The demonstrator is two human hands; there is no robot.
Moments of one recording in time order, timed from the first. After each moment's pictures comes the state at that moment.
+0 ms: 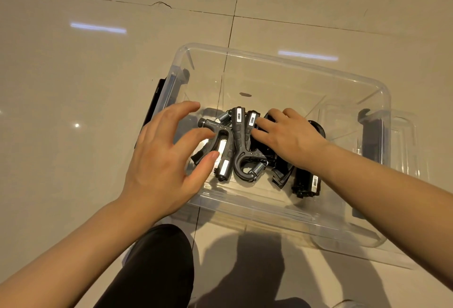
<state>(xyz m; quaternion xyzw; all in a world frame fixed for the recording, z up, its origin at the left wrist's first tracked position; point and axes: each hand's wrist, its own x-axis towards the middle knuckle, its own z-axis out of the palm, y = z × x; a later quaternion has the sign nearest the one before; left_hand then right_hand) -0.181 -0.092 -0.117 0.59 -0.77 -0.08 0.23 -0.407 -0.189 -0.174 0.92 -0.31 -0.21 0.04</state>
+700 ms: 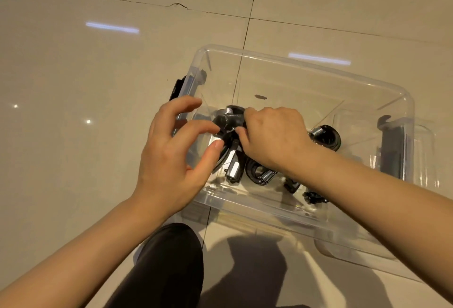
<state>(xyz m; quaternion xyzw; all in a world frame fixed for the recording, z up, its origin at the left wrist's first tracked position) -0.177 -0.092 -0.112 0.61 -0.70 -0.14 0.34 -0.336 -0.176 -0.122 0.87 -0.48 -0.07 -0.09</state>
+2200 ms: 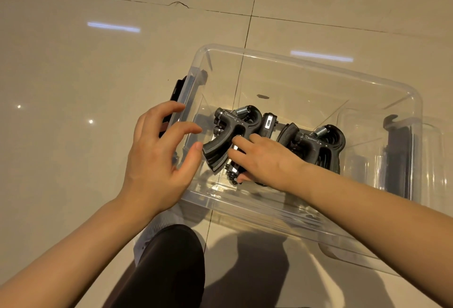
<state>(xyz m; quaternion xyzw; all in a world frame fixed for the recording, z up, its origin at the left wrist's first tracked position) -0.154 -0.092 -0.125 0.67 -0.68 -0.13 0.27 -0.351 -0.165 -0.185 0.95 -0.25 -0.15 -0.12</state>
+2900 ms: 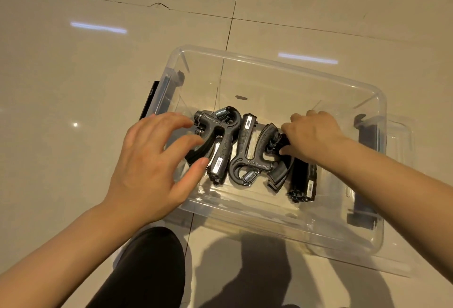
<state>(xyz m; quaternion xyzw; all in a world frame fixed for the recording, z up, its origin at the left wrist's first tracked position) -0.178 -0.090 -0.112 0.60 -0.78 -0.06 0.17 -0.426 -0.204 -0.156 0.83 -0.46 -0.30 -0.01</state>
